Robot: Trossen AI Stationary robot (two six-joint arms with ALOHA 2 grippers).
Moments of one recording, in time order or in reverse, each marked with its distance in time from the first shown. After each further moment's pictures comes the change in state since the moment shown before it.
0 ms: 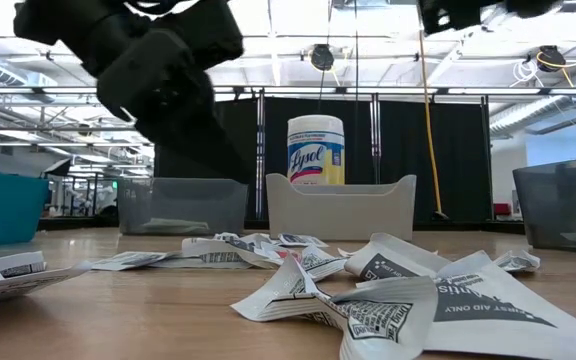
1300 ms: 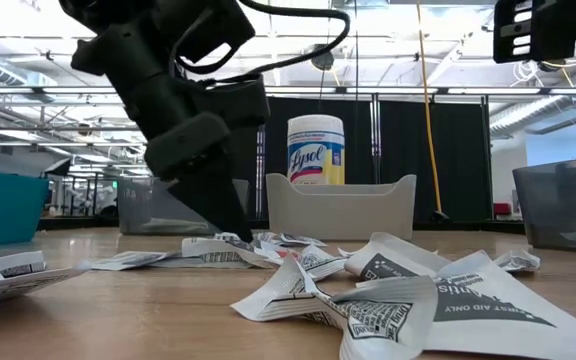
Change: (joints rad) left arm 0.125 0.118 0.084 -0.175 0.130 -0.086; right arm 0.207 -0.183 -0.362 0.341 0.217 0.038
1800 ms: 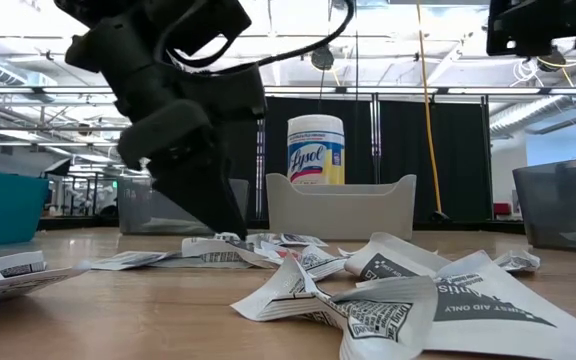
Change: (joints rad) left arm -0.019 -0.004 0.000 0.010 0.062 0.071; right arm 0.000 0.000 0.000 0.027 0.132 -0.072
